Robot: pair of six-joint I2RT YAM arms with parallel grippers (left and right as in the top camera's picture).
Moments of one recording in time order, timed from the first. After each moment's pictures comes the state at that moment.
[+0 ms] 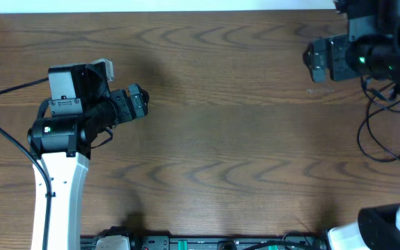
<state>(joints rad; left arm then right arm) 0.06 1.23 1.23 -0.92 0.30 -0.24 0.15 1.65 2.34 -1.58 -0.07 -0.03</state>
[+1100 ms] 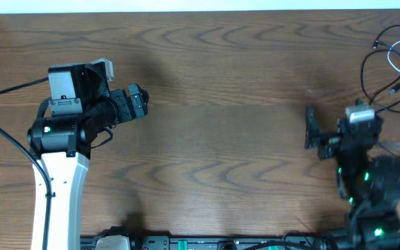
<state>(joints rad) 0.06 1.23 1.23 -0.92 0.30 -0.24 0.13 0.49 0.45 -0.07 -0.02 -0.08</state>
